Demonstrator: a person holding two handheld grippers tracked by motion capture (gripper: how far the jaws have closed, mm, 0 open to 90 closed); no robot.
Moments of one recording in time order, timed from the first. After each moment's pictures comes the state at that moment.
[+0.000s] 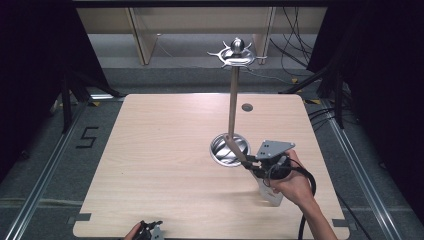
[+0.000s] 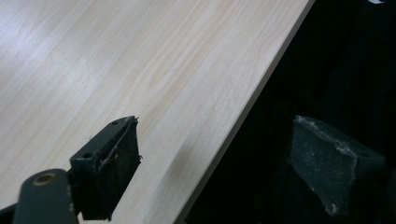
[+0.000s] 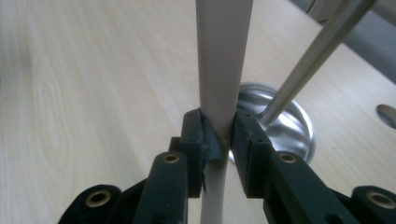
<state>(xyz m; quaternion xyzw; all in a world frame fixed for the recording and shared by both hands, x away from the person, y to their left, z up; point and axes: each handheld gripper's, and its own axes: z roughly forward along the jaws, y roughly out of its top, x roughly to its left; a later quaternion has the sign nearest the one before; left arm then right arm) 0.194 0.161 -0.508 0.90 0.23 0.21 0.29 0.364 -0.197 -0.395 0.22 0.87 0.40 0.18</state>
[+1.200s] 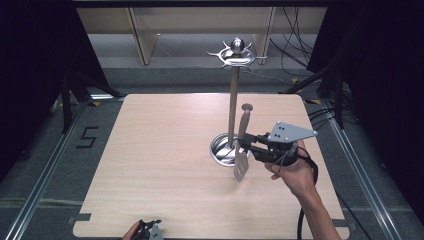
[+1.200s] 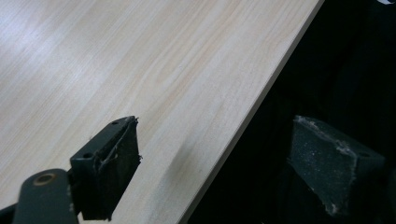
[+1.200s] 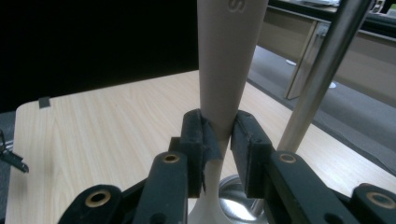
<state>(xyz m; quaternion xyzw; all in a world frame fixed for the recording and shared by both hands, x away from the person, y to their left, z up) 0.196 0.163 -0.507 0.90 0.24 0.21 0.29 0.367 -0.197 -0.344 0.21 0.79 0.55 0.20</state>
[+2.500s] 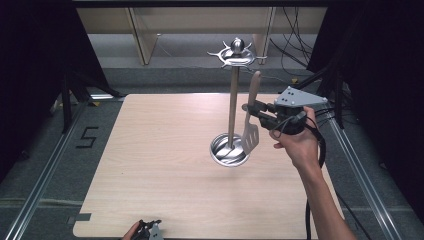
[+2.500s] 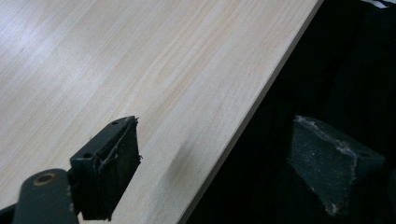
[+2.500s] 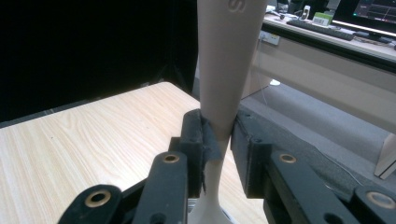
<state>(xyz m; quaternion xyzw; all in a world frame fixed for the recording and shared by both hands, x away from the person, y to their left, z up) 0.195 0.164 -0.507 0.90 0.24 0.22 0.29 0.401 -0.201 -0.286 0.28 0.76 0.52 0.27</state>
